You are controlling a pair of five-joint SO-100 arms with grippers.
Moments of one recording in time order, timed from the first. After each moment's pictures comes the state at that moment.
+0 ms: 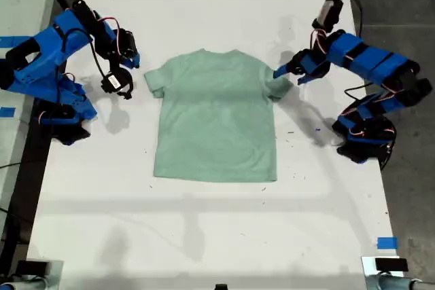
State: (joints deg) arm 0 -32.7 118.4 107.7 81.2 27.5; arm 1 54.5 111.3 127.2 65.0 -42.7
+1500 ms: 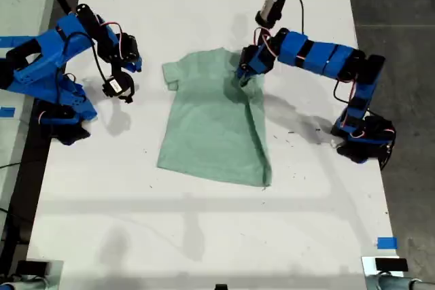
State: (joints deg) arm 0 -30.4 118.4 110.1 79.3 26.8; arm 1 33.9 71.4 78.8 59.0 -30.8
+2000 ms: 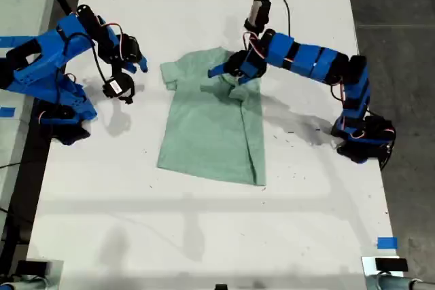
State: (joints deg) arm 0 -29.9 118.4 110.1 79.3 26.1; arm 1 30.5 67.4 62.5 78.3 -29.3
